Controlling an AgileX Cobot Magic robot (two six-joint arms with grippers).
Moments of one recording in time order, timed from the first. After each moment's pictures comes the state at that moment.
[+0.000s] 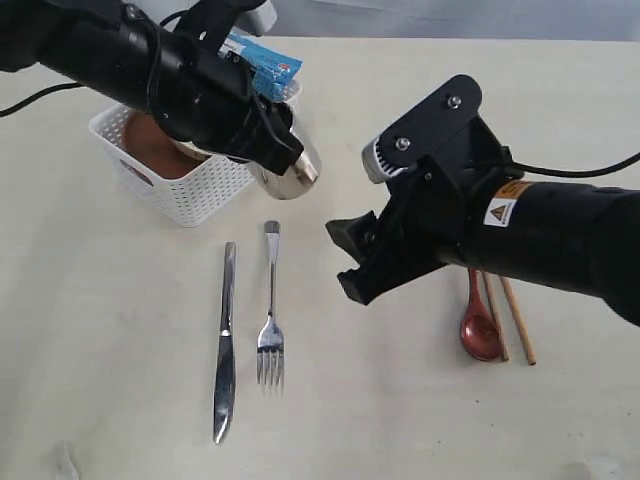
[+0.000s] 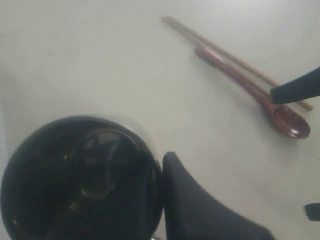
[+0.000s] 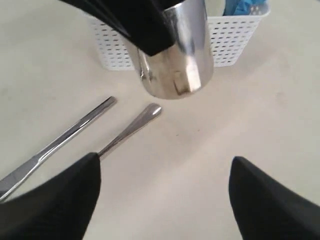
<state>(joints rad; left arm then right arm) -0.36 1.65 -1.07 -0.88 0.62 0.99 0.79 1.30 -0.52 0.43 -0.05 -0.48</state>
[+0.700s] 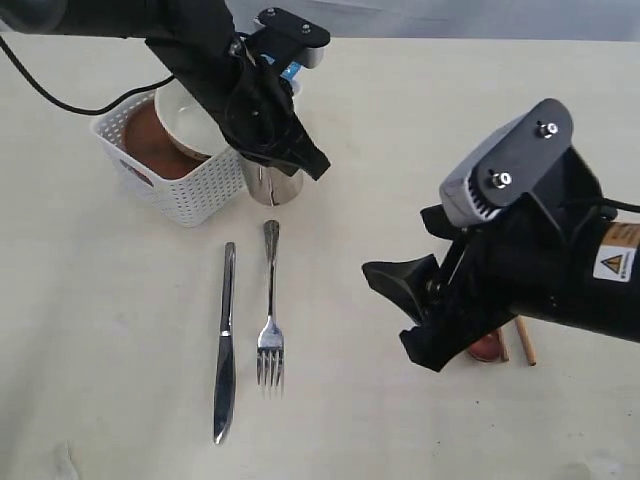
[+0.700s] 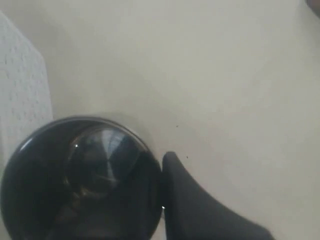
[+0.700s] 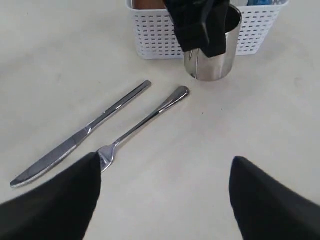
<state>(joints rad) -0.46 1.91 -1.36 -0.30 0.69 0.41 0.79 1.01 -0.42 0.45 0.13 -0.46</state>
